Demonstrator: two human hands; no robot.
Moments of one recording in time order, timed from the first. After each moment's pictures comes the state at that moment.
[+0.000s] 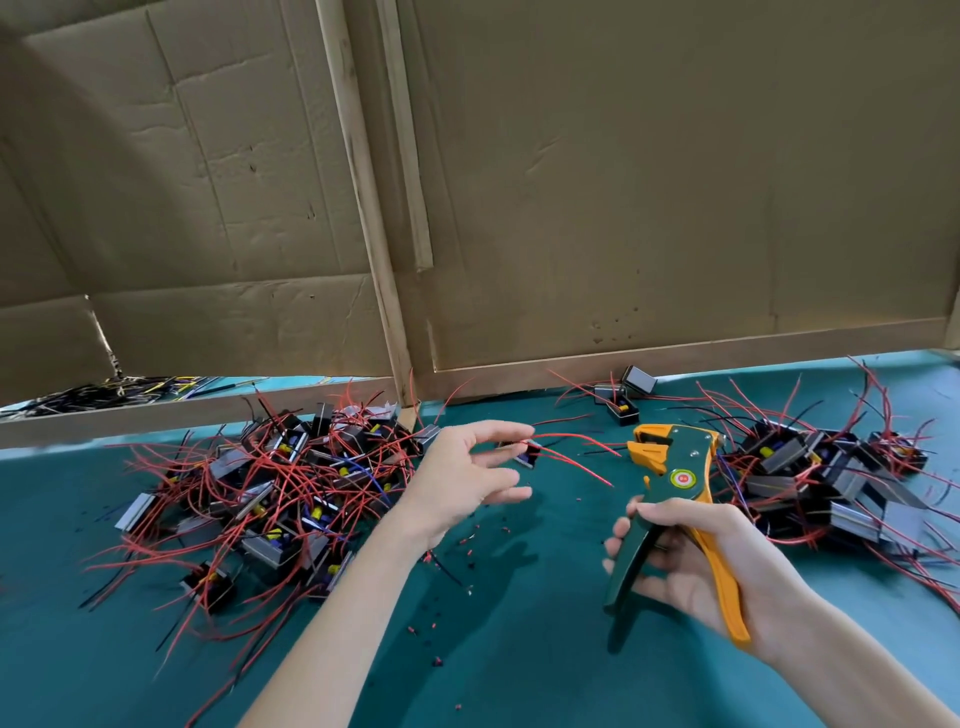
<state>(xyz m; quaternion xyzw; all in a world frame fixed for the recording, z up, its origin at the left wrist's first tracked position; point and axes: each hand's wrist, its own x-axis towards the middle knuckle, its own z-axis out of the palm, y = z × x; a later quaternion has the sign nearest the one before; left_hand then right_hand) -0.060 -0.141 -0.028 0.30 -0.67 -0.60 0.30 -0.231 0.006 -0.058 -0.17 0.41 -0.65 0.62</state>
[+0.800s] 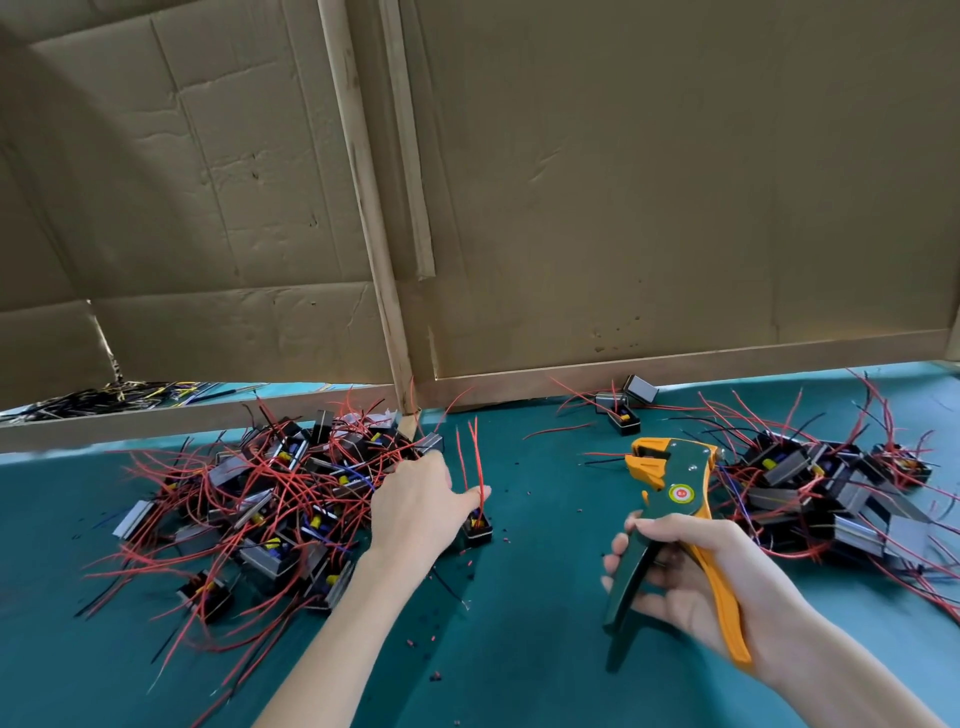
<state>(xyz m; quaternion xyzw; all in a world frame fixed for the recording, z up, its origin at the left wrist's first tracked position) -0.045 -0.163 -0.052 0.56 -0.80 -0.05 0.19 -0.238 -0.003 -0.074 -0.15 0.41 -0.65 0.63</state>
